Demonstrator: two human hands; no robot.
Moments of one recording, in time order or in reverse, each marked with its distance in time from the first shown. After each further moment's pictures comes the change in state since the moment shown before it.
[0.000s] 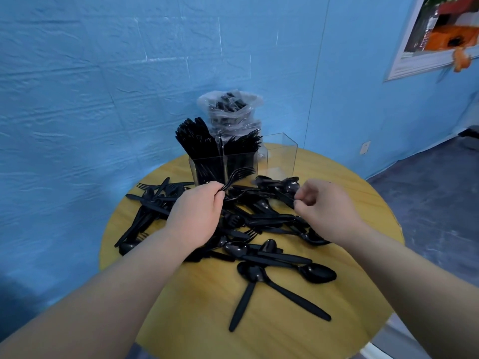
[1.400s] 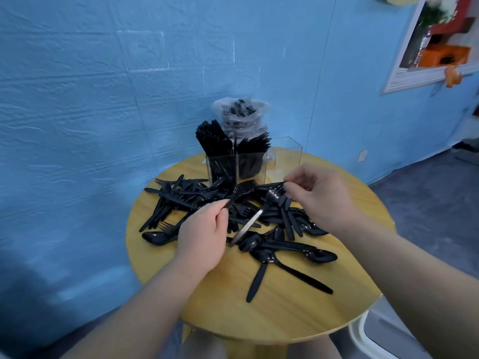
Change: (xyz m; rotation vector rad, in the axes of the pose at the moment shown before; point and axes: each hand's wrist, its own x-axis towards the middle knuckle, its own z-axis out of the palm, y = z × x) left_hand -0.070 -0.005 0.001 -0.253 0.100 -0.135; right_hand -0.030 -0.056 -0.009 0.328 0.051 -0.108
